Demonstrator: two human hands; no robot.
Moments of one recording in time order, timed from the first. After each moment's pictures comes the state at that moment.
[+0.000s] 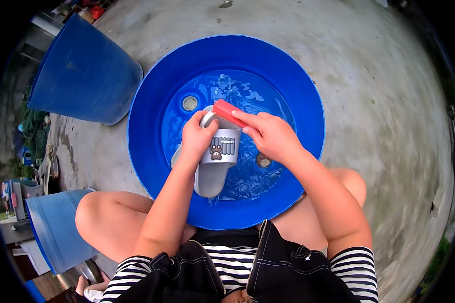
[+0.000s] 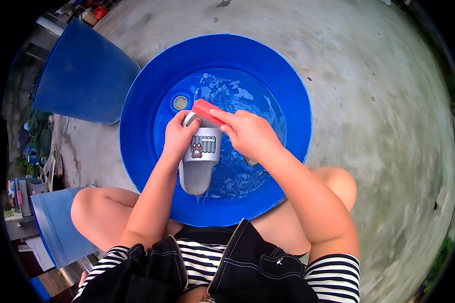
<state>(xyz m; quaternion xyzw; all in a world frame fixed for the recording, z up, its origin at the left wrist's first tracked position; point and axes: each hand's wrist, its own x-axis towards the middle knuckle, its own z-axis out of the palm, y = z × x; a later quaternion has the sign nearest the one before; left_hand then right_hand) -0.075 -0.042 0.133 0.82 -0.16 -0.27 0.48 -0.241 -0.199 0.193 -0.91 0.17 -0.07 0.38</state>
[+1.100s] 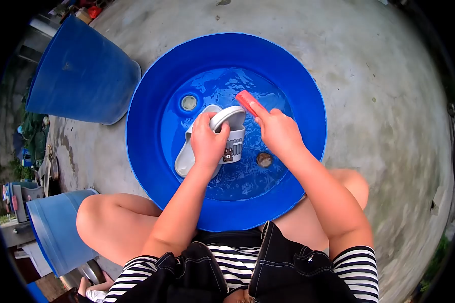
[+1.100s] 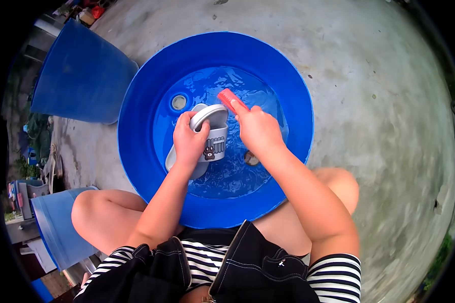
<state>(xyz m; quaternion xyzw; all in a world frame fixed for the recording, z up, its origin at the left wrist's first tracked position) -0.097 -0.044 0.134 0.86 -0.29 0.02 0.41 -0.221 -0.193 0.177 -0.93 0.29 -0.02 0.22</state>
